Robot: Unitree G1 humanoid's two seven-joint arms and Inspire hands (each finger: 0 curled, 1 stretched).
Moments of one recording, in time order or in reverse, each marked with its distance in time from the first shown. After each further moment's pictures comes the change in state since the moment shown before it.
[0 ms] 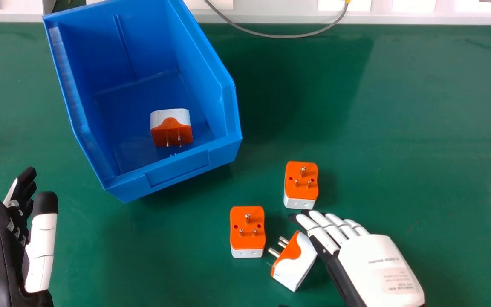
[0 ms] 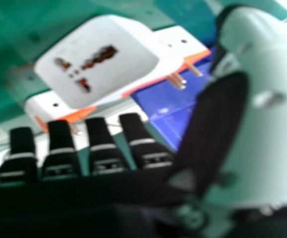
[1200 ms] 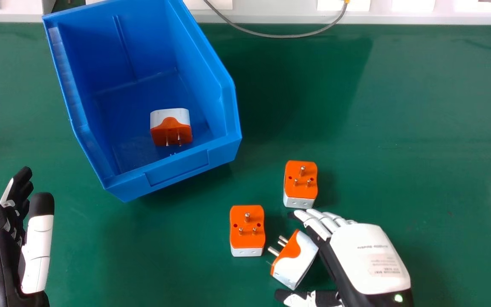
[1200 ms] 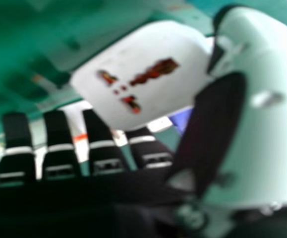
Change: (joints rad) left arm 0.017 0.004 0.004 -0.022 0.001 0.015 -0.002; right arm -0.129 0.053 0.047 0.153 0.001 0.088 -0.007
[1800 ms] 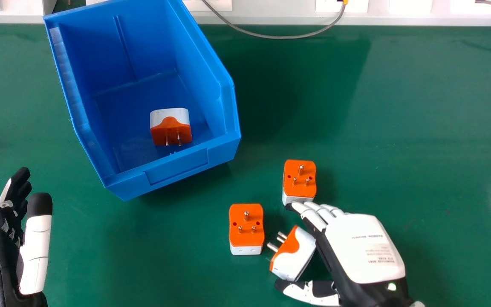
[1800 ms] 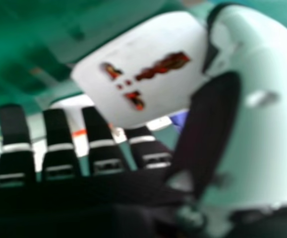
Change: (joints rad) left arm 0.007 0.000 0.000 -0.016 0.000 0.007 0.000; right arm -0.074 0.004 0.031 0.046 -0.020 0.054 -0.013
